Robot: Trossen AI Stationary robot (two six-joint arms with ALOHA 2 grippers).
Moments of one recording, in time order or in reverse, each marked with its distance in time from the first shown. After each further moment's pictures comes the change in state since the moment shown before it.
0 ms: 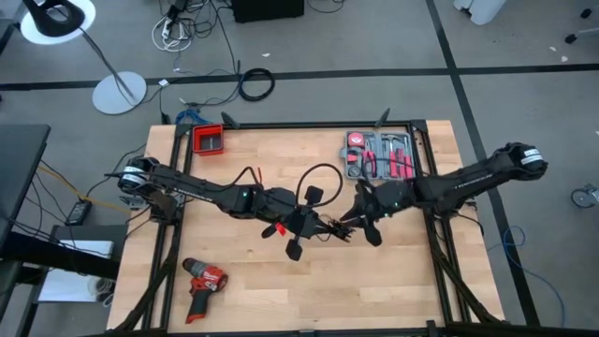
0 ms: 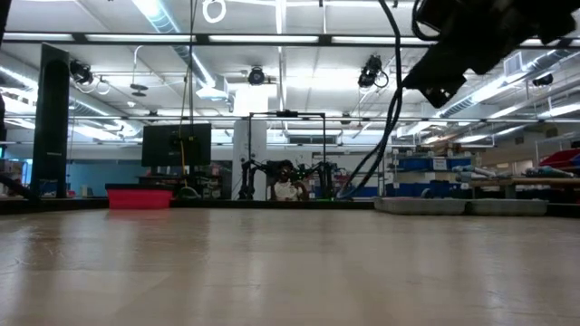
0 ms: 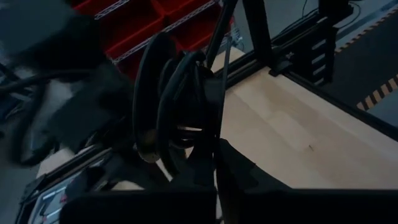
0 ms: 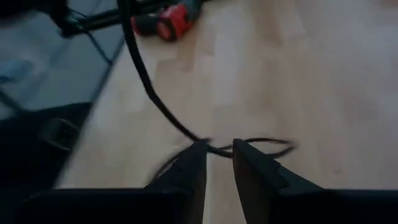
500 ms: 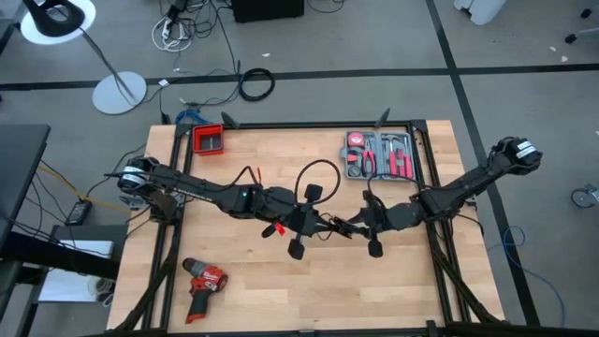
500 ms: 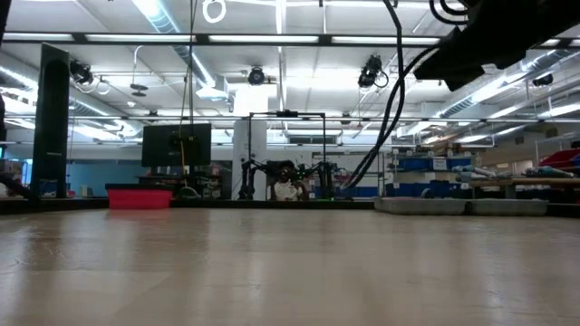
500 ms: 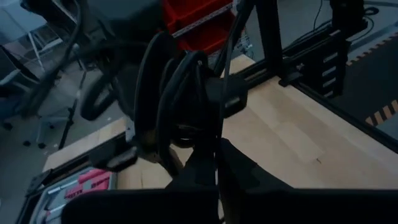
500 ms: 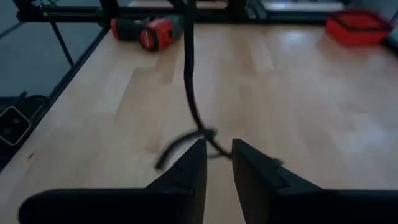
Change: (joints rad) left arm -0.001 0.000 0.000 0.036 -0.024 -0.053; right arm 0.225 0.002 -0.047 0.090 0.368 -0.075
